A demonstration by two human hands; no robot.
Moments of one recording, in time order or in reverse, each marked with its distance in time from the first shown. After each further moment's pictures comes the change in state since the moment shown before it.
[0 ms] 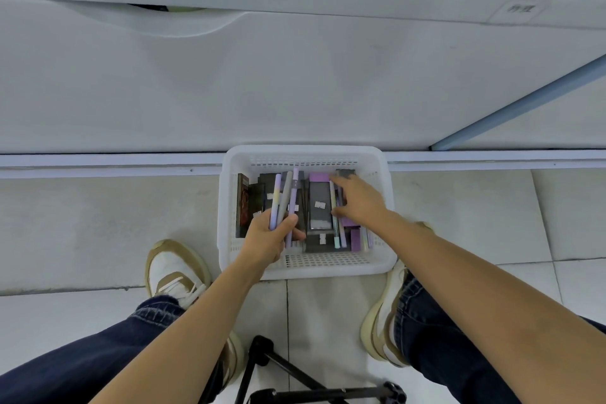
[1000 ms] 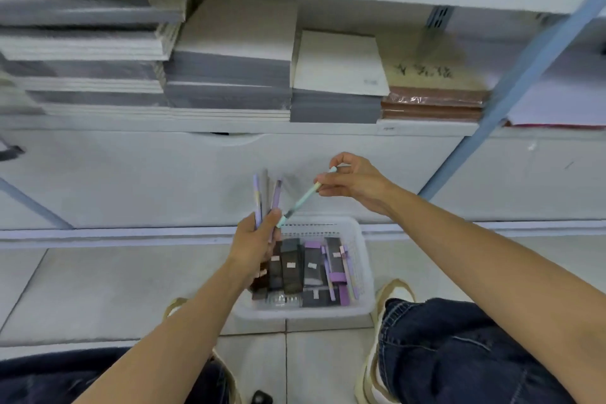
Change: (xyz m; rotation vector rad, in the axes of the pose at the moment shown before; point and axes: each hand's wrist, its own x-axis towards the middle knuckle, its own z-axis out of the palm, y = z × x) left_hand -0.105 0.118 -0.008 -0.154 0.144 0.384; right_hand -0.131 -0.079 -0.180 1.186 0.097 -0.424
